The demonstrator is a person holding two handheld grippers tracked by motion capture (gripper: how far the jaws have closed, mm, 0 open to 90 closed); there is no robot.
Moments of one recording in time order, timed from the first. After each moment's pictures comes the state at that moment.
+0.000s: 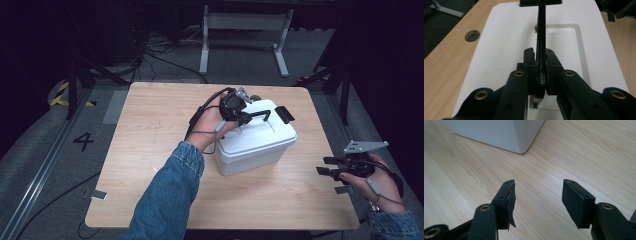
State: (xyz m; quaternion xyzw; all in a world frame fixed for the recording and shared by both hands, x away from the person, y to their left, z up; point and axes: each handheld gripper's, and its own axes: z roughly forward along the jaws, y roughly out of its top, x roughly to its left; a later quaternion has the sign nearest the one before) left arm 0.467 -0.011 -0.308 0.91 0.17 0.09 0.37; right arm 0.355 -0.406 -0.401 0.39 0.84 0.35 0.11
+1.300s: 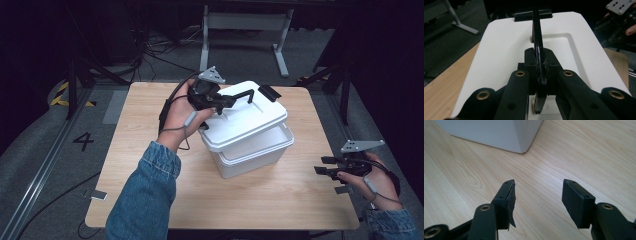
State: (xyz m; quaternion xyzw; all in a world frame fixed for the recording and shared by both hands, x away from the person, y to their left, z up) left arm 0.441 0.064 -0.250 0.85 0.22 0.11 0.46; right arm 0.360 -0.401 -0.404 0.38 0.85 0.35 0.10
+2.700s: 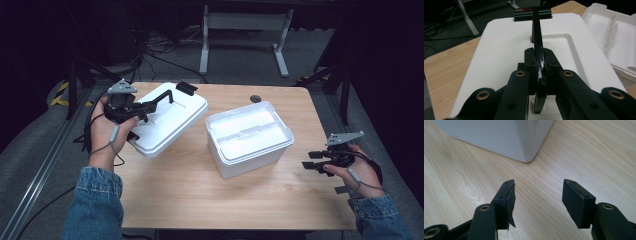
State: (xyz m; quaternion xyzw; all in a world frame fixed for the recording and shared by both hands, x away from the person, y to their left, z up) left arm 0.416 0.235 -0.286 0.80 0.40 0.19 0.42; right arm 0.389 -0.376 -0.412 0.36 0.86 0.34 0.08
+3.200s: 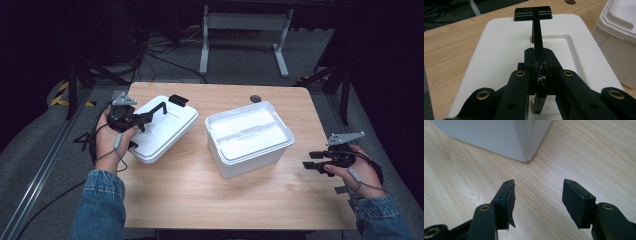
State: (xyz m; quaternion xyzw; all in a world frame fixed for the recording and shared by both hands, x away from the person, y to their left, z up) left arm 0.431 0.249 -0.344 0.79 0.44 0.17 0.40; right arm 0.388 -0.377 -0.412 0.36 0.86 0.34 0.08
